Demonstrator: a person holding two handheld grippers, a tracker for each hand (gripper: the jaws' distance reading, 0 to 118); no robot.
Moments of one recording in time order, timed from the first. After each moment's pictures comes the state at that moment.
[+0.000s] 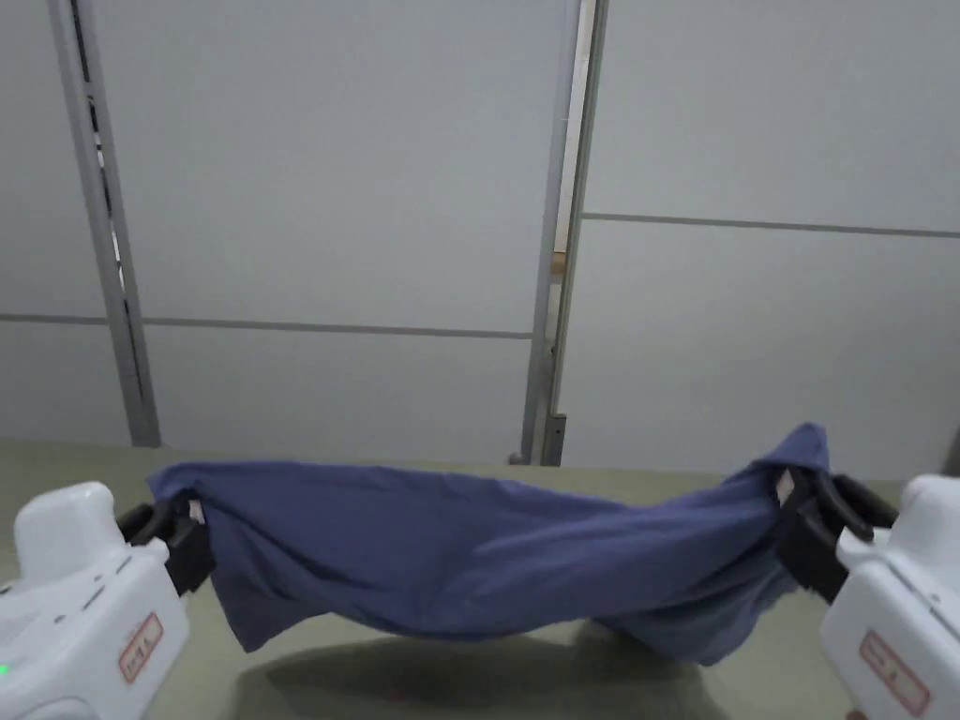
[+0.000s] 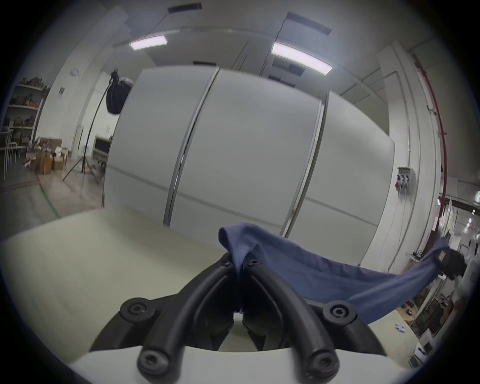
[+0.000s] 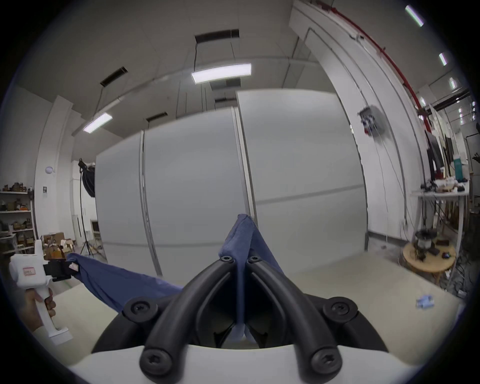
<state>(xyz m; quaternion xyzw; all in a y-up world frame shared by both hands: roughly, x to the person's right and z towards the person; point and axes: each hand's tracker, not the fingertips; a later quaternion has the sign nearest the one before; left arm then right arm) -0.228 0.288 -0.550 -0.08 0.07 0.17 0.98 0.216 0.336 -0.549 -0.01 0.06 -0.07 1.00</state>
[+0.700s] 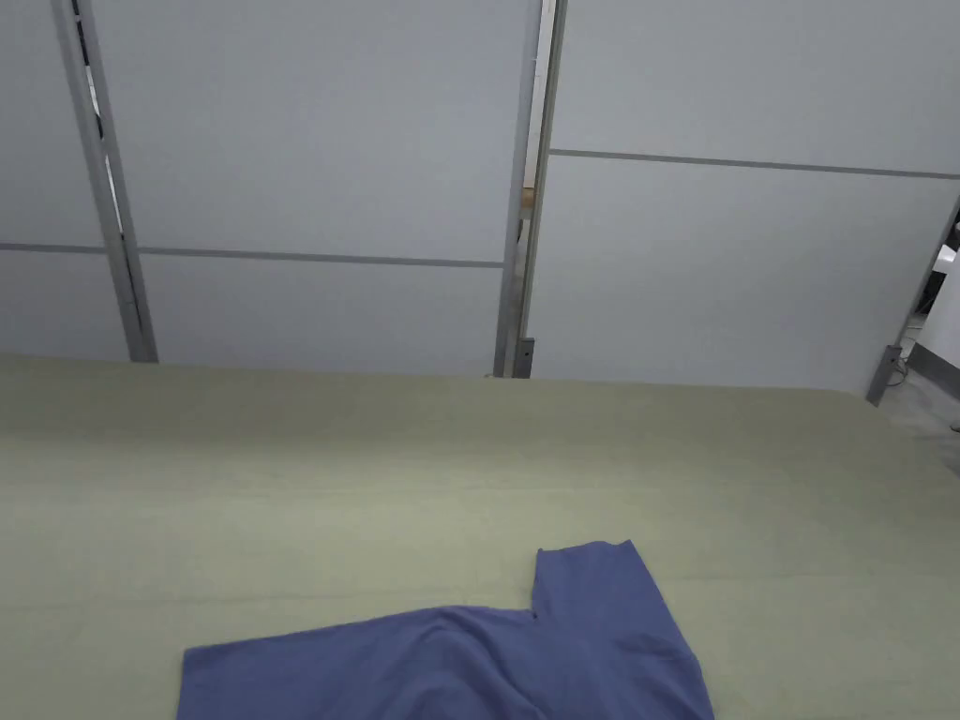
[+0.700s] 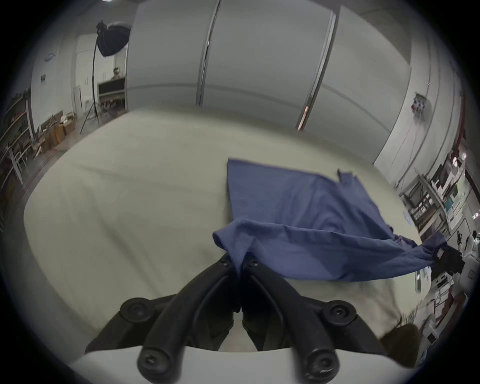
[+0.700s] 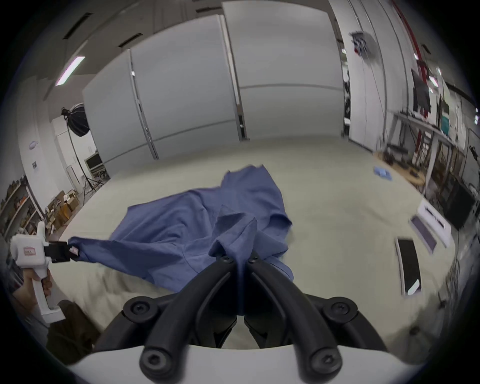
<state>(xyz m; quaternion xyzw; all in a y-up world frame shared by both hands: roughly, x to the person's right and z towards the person) -0.230 0.142 -0.235 -0.39 0.08 0.12 0.91 0.251 0.187 -0.248 -0.31 0.04 -0.08 0.95</state>
